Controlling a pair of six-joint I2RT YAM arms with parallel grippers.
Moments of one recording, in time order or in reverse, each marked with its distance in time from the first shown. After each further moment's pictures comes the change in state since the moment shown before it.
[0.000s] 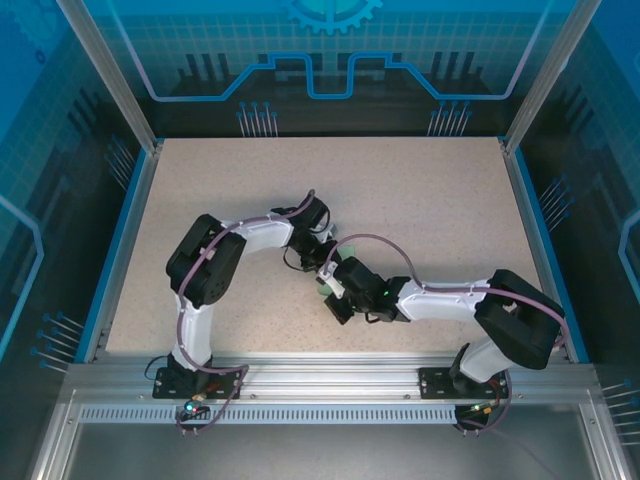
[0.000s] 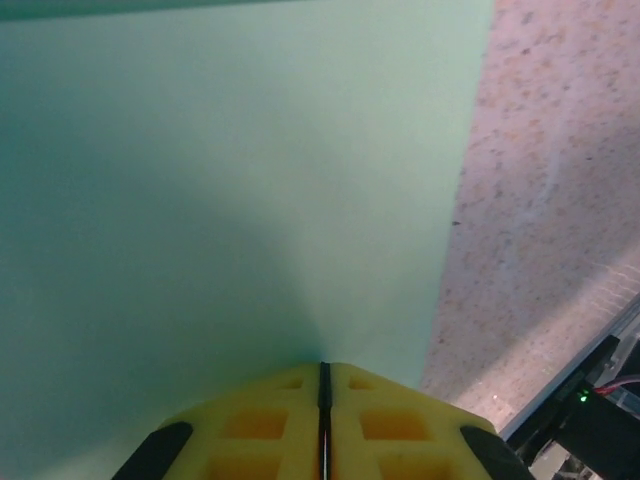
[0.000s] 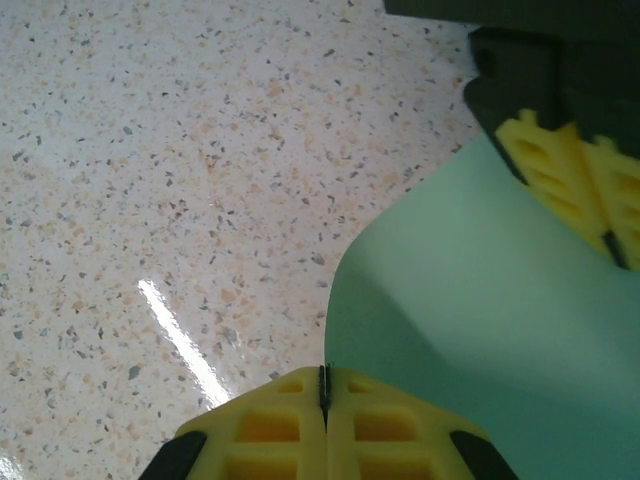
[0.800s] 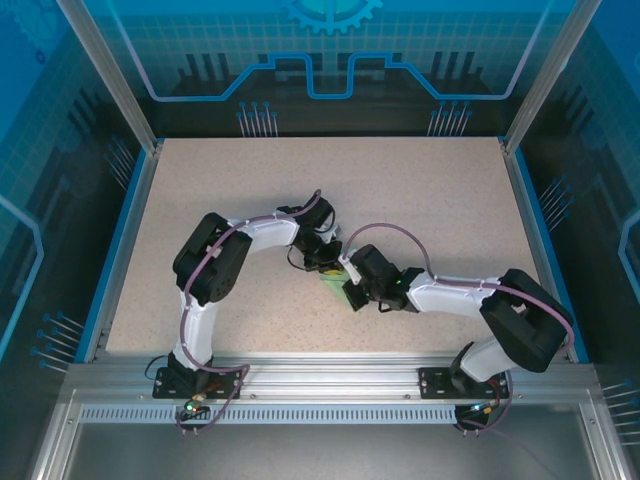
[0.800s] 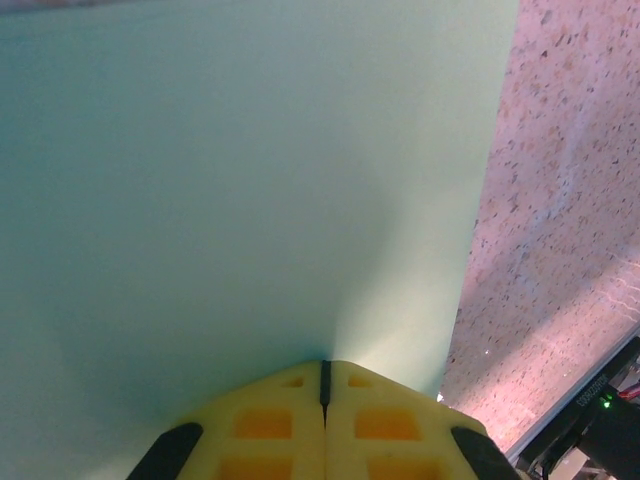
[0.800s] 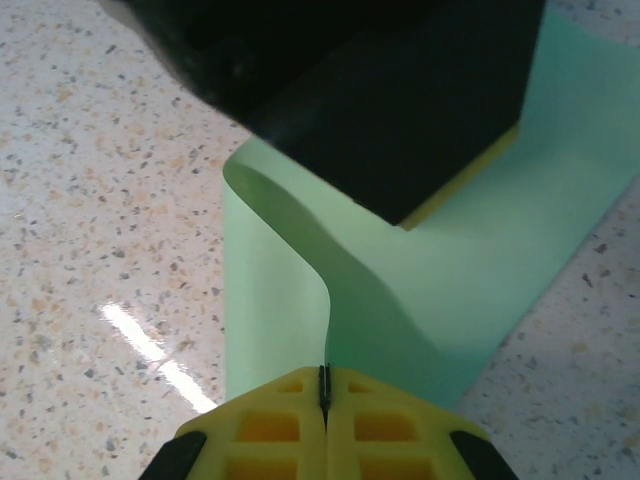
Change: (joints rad) left arm -0.019 0.037 0.052 -0.036 -0.021 0.025; right arm -0.147 -0.027 -0.025 -0.042 0.033 0.015
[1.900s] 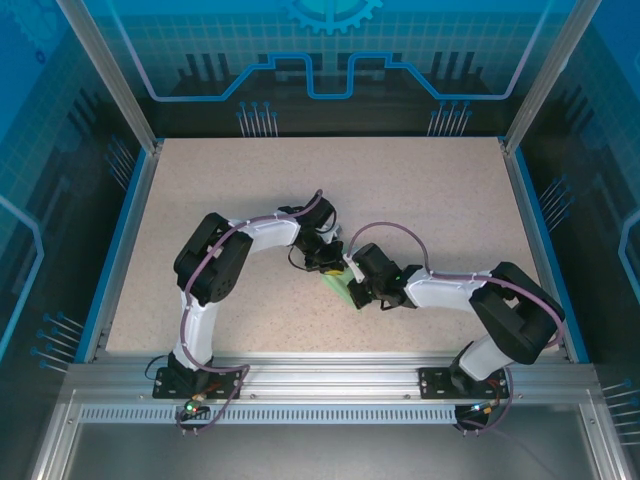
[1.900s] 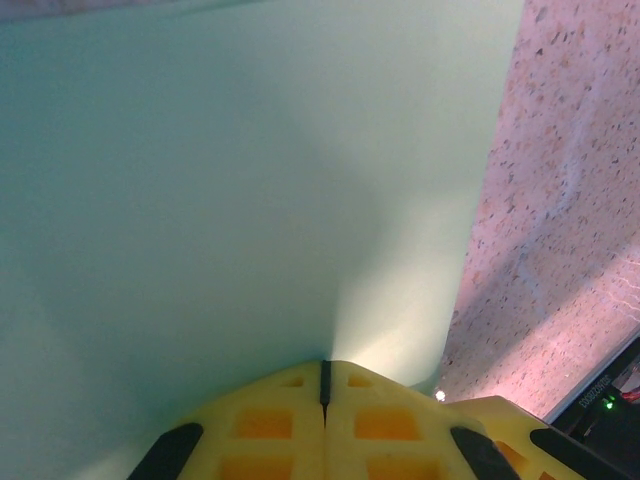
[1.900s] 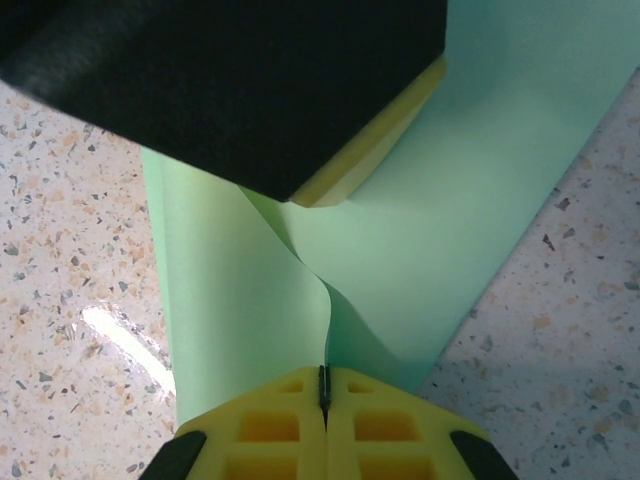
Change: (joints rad) left arm -0.006 0.003 0.007 -0.004 -0.004 0.000; right arm -0.043 0.060 0.003 -0.006 0.001 0.023
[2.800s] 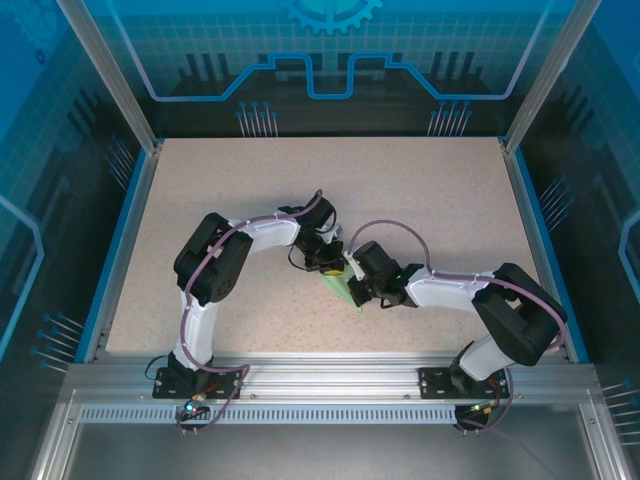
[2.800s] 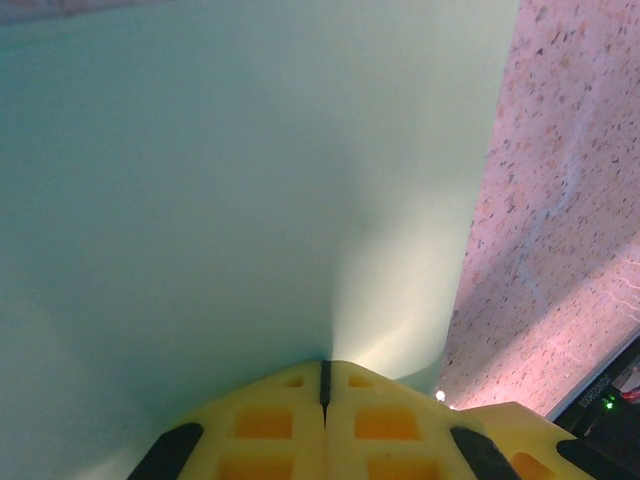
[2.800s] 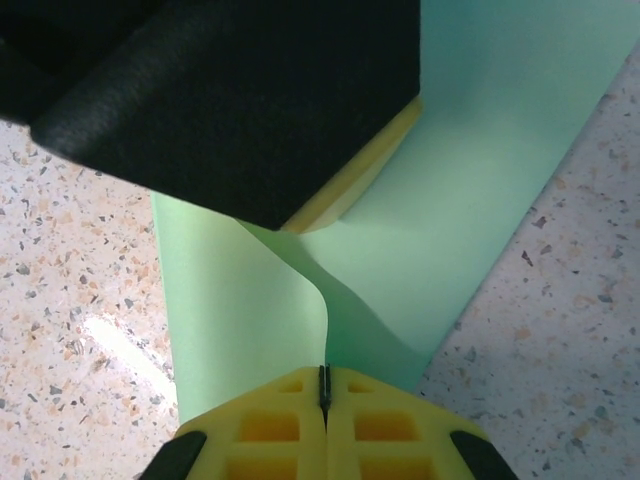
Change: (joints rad) left arm 0.000 0.000 0.000 0.000 0.000 0.000; right arm -0.005 -0.014 0.008 -0.001 0.005 0.006
